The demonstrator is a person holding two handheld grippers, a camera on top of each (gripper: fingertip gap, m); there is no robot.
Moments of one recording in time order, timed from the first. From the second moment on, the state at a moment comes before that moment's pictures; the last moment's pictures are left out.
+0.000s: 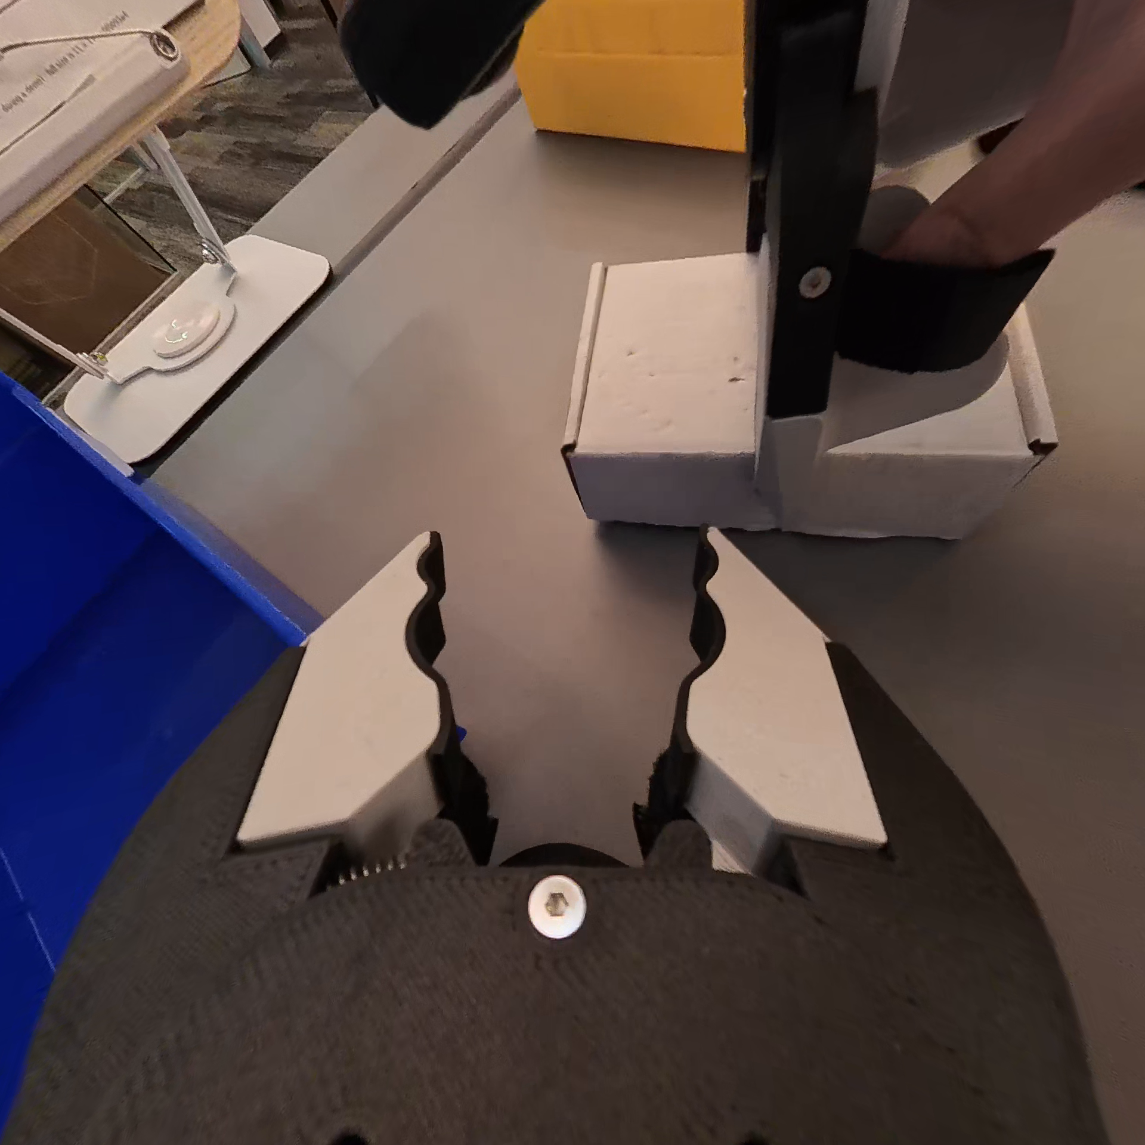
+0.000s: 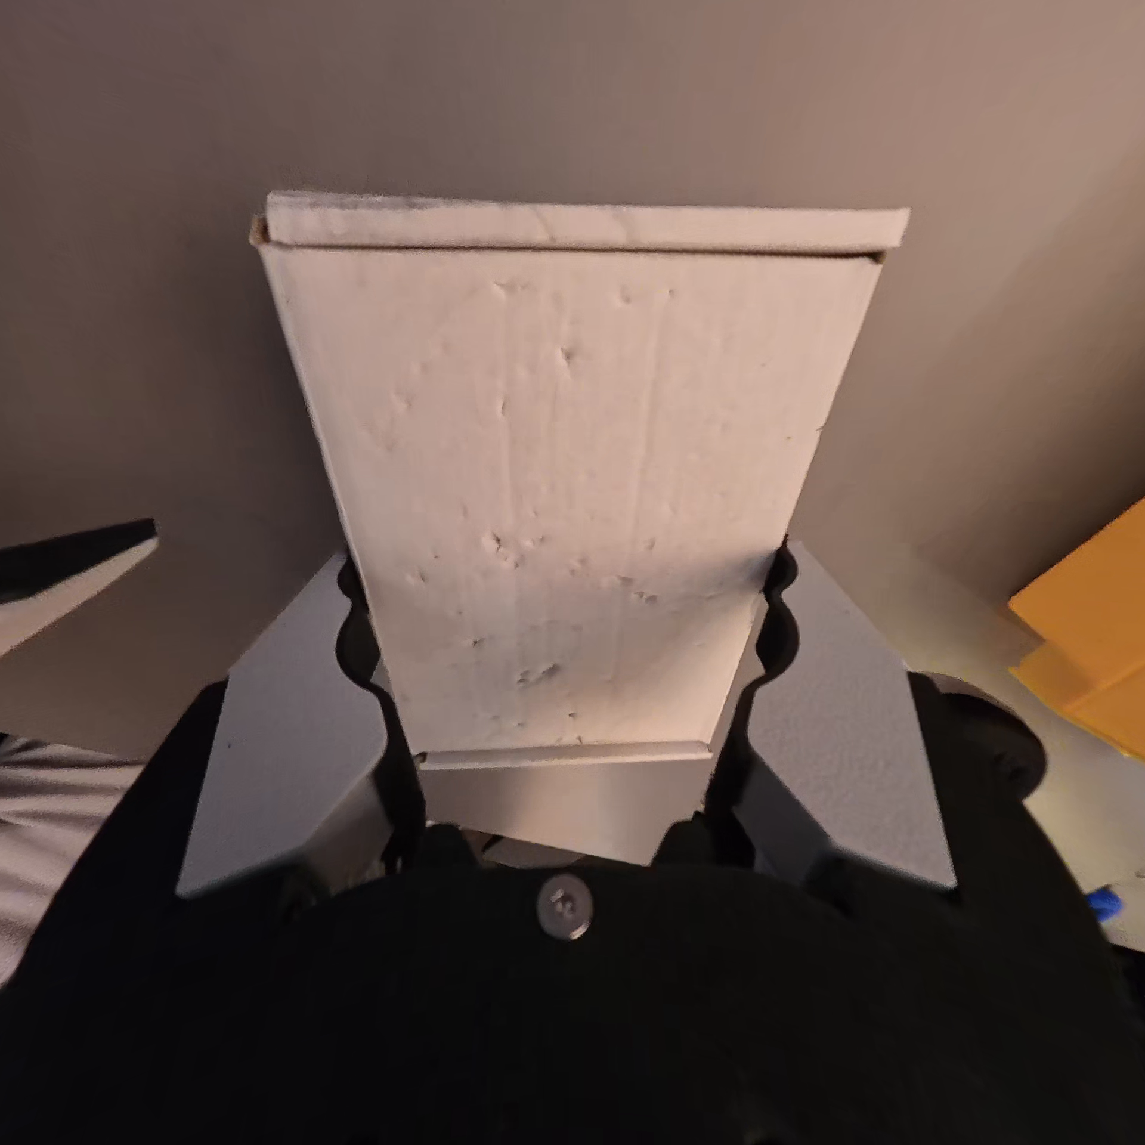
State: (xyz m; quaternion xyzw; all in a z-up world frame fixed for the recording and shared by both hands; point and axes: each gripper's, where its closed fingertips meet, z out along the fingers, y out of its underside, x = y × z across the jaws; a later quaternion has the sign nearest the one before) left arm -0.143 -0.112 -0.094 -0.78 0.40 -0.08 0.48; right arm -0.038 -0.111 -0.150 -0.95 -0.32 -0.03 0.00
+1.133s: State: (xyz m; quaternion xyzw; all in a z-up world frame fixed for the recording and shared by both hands) left arm -0.143 -0.110 -0.116 -0.79 0.42 -0.04 0.45; right arm -0.006 -0.111 -0.156 -0.92 -0.37 0.01 0.08
